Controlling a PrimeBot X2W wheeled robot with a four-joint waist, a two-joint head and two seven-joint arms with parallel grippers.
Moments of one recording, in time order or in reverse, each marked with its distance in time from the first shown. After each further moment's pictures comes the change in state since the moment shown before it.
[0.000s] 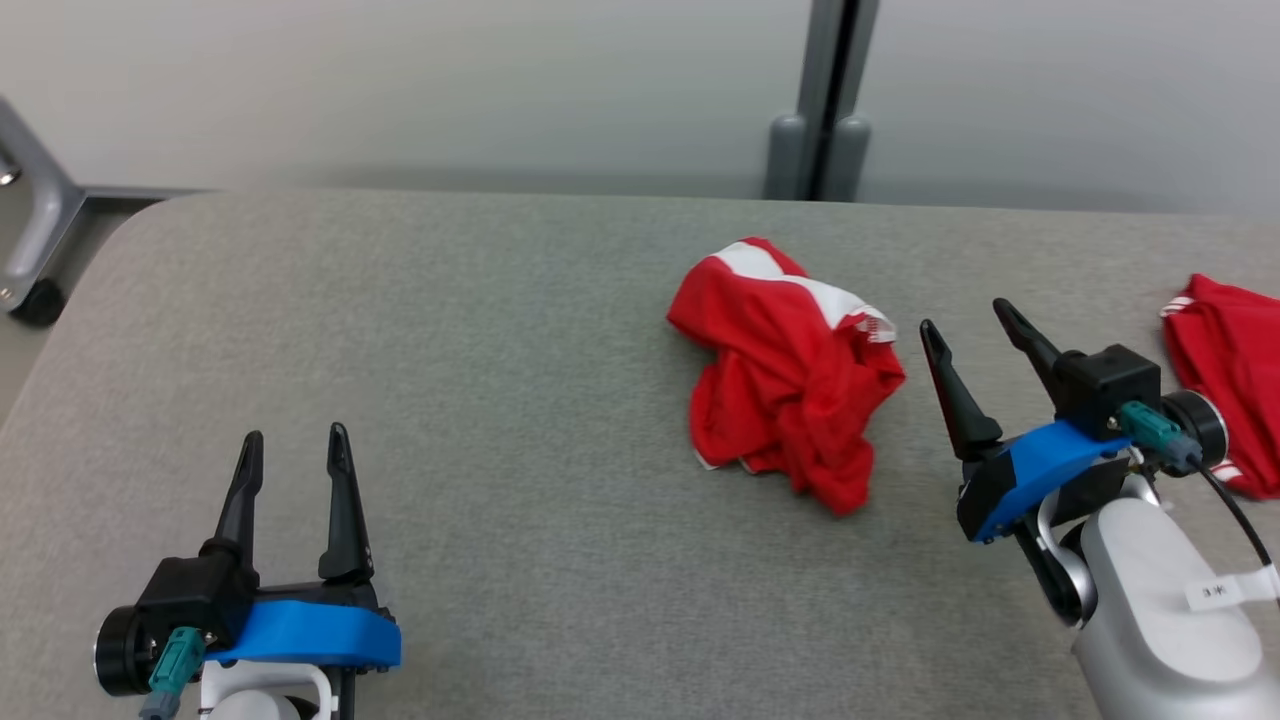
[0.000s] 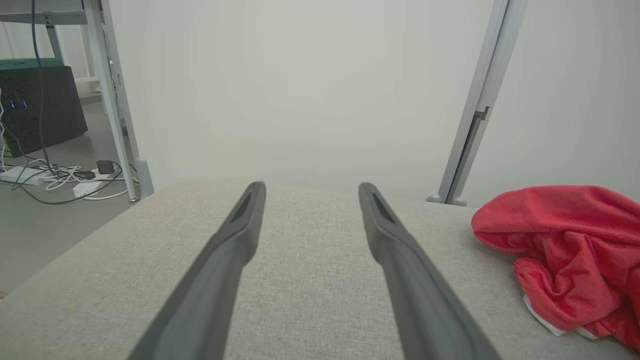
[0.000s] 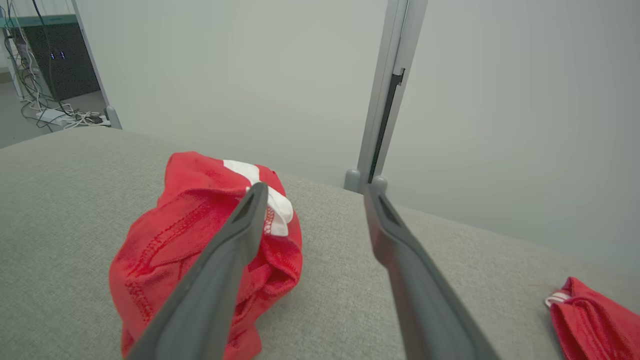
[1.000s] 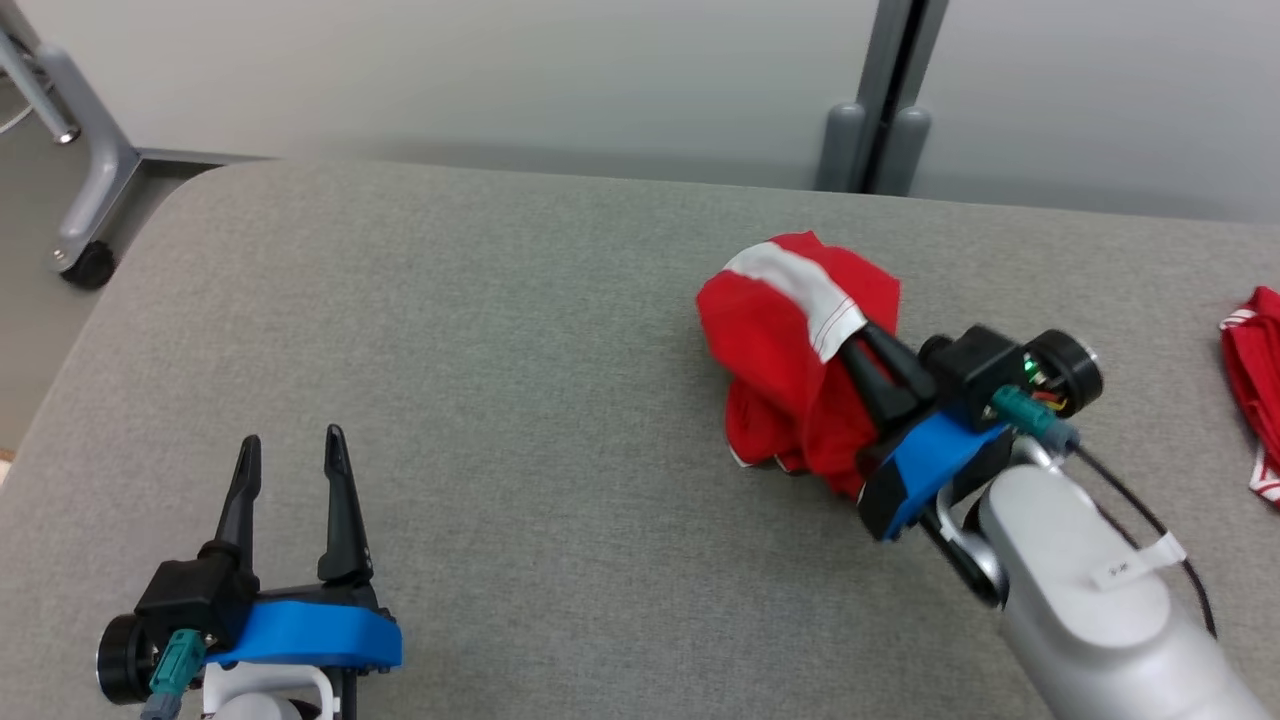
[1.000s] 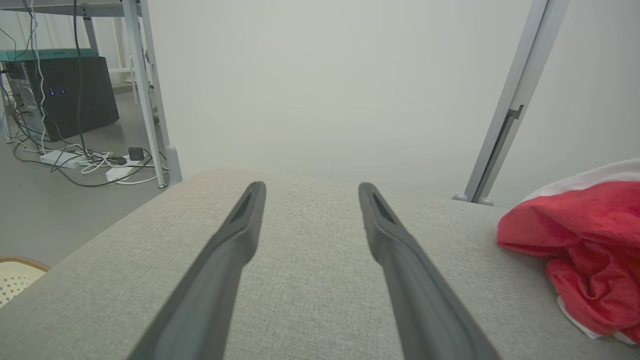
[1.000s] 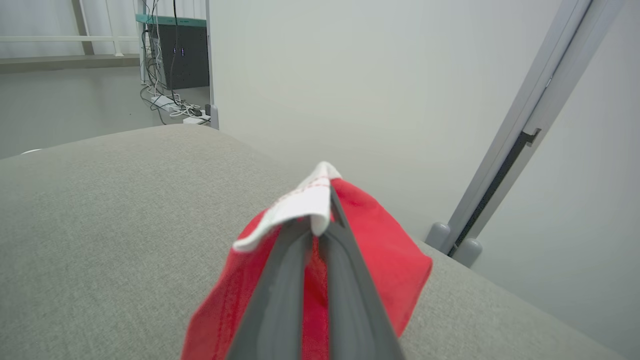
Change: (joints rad) left arm -0.009 -0.010 -0.002 0.008 -0.012 0.009 0.000; right arm -0.190 -0.028 0.310 0.132 0.072 0.000 -0.084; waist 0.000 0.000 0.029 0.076
